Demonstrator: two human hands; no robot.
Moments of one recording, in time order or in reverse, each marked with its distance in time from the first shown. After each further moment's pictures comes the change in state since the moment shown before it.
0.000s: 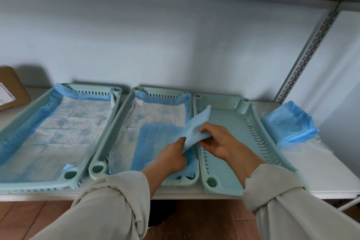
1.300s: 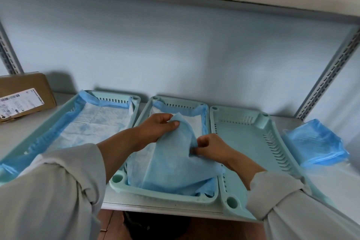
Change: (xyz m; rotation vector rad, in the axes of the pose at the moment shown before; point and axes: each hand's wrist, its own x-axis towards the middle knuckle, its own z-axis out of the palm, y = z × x) left_hand -0.015 -0.035 -0.136 -0.748 -0.011 -0.006; right_hand 0.022 0.002 0.036 -1.031 -0.331 -0.367
